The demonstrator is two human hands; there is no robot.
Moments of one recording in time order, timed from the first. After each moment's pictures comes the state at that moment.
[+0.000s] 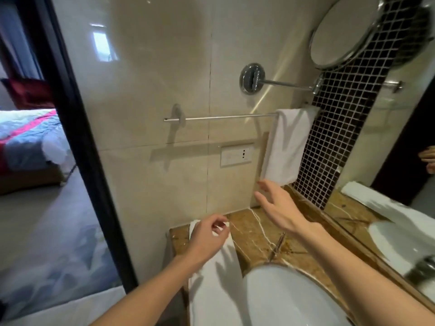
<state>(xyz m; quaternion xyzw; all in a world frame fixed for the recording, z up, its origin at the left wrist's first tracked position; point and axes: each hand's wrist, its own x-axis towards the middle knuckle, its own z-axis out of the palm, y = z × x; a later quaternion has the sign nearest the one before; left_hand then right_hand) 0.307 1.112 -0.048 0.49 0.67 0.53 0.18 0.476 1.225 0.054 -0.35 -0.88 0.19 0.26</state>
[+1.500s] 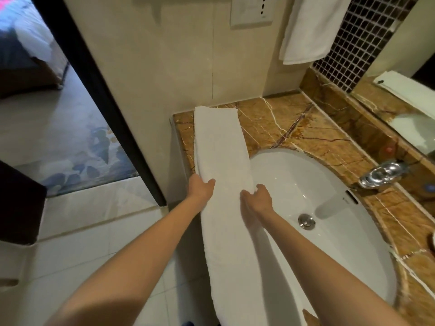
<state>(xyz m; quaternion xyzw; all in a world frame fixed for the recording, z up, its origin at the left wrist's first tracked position) 0.364 1.017 -0.219 0.14 0.81 0.45 0.36 0.511 1.089 -0.244 -0.62 -0.63 0.46 0.10</state>
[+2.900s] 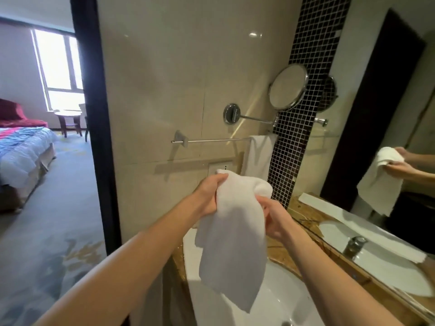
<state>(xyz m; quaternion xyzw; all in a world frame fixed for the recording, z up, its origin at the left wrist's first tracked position) 0.345 1.004 0.162 0.29 0.40 0.61 0.62 0.513 1.065 0.117 -0.35 -0.48 0.71 0.36</state>
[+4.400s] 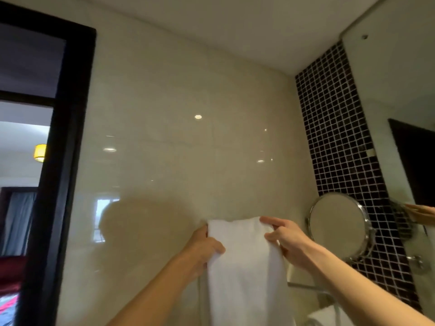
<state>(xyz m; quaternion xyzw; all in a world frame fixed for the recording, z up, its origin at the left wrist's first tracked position) 0.164 1.247 0.399 0.51 0.51 0.64 0.25 0.341 1.373 0.400 -0.24 -0.64 0.52 0.51</state>
